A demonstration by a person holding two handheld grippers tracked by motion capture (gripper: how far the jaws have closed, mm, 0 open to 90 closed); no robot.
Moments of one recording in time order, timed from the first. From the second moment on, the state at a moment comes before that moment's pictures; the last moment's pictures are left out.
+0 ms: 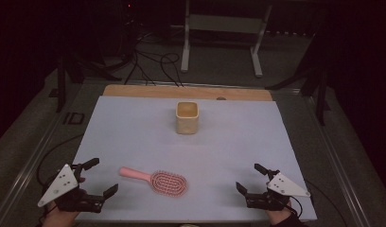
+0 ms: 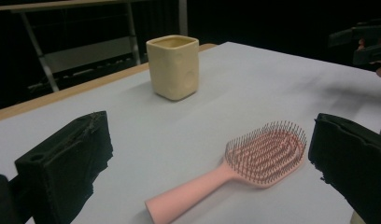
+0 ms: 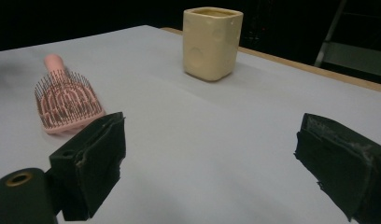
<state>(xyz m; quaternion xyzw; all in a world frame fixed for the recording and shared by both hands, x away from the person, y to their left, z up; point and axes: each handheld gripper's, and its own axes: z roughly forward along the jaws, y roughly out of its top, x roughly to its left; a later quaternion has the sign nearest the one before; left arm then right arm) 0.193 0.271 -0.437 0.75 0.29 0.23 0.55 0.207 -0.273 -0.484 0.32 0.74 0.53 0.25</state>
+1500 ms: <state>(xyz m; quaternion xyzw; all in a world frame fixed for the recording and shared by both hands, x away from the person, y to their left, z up) 0.268 0.222 -0.418 0.81 0.29 0.18 0.47 0.208 -0.274 -0.485 0.33 0.73 0.55 0.23</state>
